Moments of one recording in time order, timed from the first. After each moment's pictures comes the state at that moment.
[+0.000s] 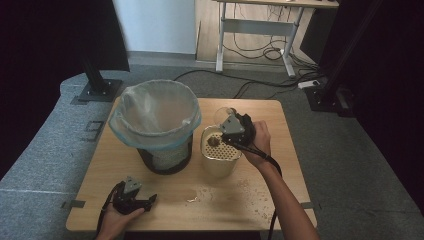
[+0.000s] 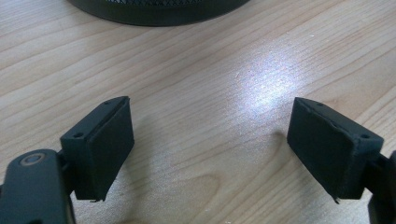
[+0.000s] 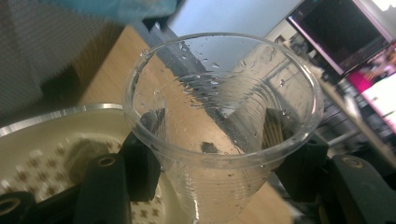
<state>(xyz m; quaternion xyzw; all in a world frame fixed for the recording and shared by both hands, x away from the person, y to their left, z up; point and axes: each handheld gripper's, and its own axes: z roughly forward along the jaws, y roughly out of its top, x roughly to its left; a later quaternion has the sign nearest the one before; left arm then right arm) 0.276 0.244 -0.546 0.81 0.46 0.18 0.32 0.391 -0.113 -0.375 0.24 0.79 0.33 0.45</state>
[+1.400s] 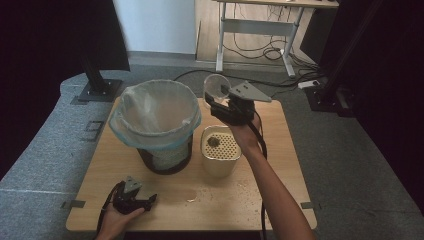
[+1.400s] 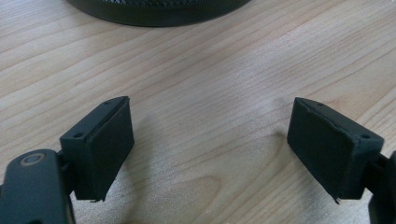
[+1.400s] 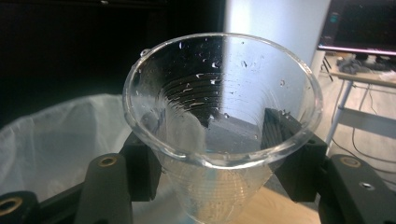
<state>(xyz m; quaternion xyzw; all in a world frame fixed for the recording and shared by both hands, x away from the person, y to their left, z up) 0.277 0.243 -0.547 0.81 0.46 0.18 0.32 0.390 -0.090 -0.281 0.34 0.67 0.59 0.31</state>
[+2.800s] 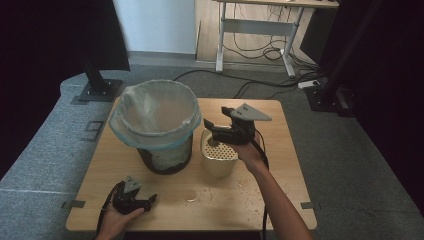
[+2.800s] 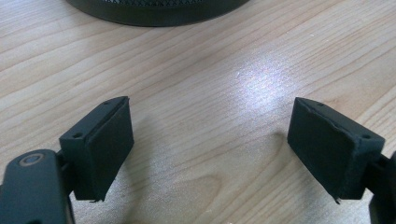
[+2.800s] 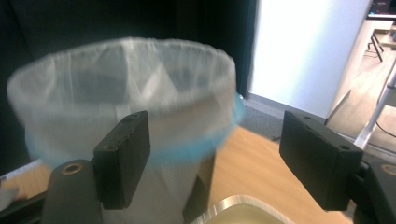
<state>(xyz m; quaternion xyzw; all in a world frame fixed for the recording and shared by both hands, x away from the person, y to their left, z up) 0.277 0.244 -0.547 0.81 0.46 0.18 0.32 0.372 -0.117 -0.346 0.31 0.71 0.58 0.24</state>
